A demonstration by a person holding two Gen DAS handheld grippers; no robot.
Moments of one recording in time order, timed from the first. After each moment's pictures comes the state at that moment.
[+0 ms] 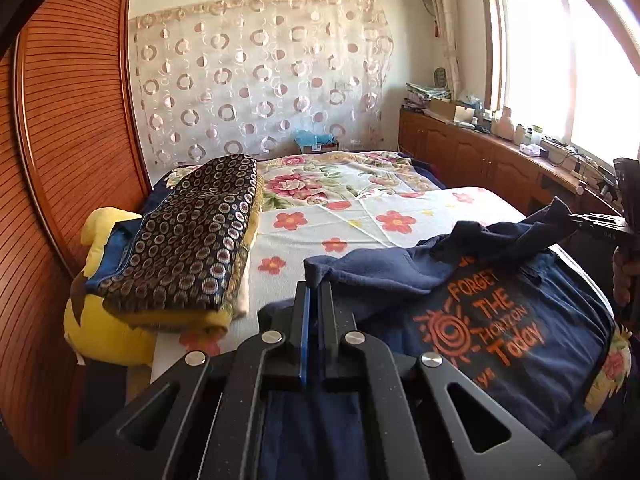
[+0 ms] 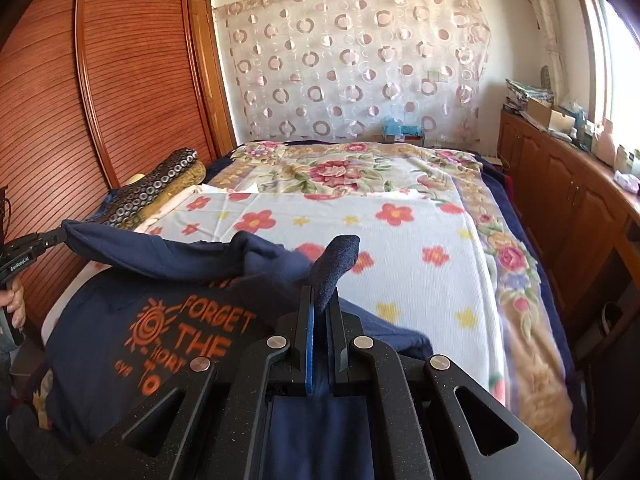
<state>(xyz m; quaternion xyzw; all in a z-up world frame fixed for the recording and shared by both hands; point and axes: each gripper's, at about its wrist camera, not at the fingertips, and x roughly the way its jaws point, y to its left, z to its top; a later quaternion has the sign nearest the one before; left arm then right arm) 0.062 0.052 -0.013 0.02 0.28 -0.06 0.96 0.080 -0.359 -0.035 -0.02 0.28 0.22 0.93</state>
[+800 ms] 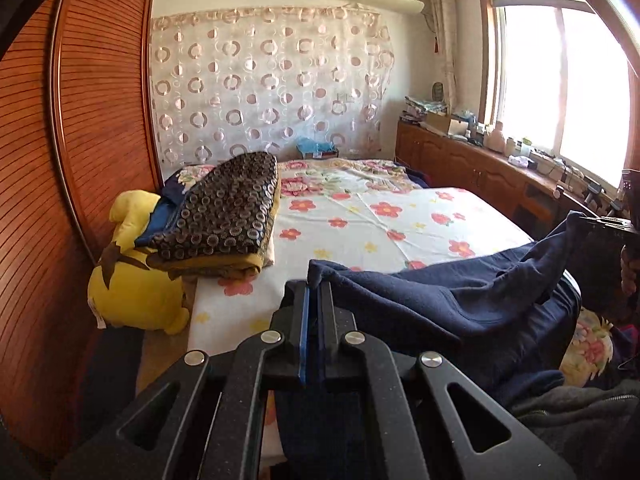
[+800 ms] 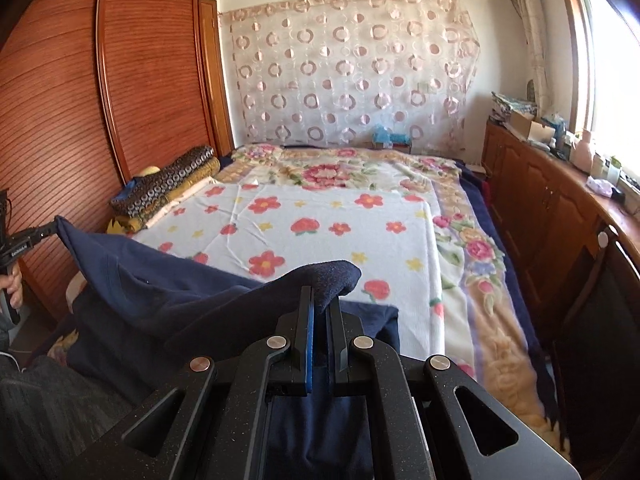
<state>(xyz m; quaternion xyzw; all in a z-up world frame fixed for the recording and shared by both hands) -0.037 0.086 -0.003 0.00 0.28 -0.06 0.96 -0.022 -0.402 -0.011 -0.04 0.28 0.20 0.94</state>
